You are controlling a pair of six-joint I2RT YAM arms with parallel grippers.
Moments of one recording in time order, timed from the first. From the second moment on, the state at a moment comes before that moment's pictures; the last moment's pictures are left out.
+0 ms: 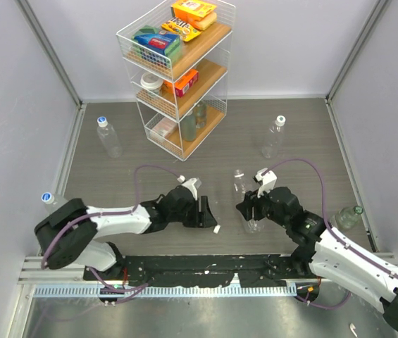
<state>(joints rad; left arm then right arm) -0.97 1.44 0.53 0.22 0.16 -0.89 0.72 0.65 0.35 -0.18 0.05 0.28</state>
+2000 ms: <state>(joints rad) -1.21 1.61 0.97 -0.46 -0.43 -0.69 0.72 0.53 0.35 -0.21 0.10 0.25</state>
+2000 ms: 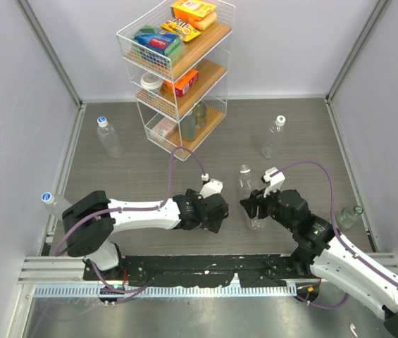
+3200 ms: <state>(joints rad) -0.99 1.27 0.66 -0.34 -0.27 -0.65 0.72 0.53 0.35 -0.21 0.10 0.25</state>
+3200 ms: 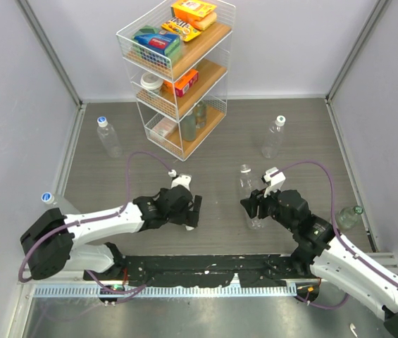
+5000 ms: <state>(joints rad) -1.15 1.44 0.80 -0.43 -0.35 -0.68 0.72 0.54 0.35 -0.21 0.09 0.25</state>
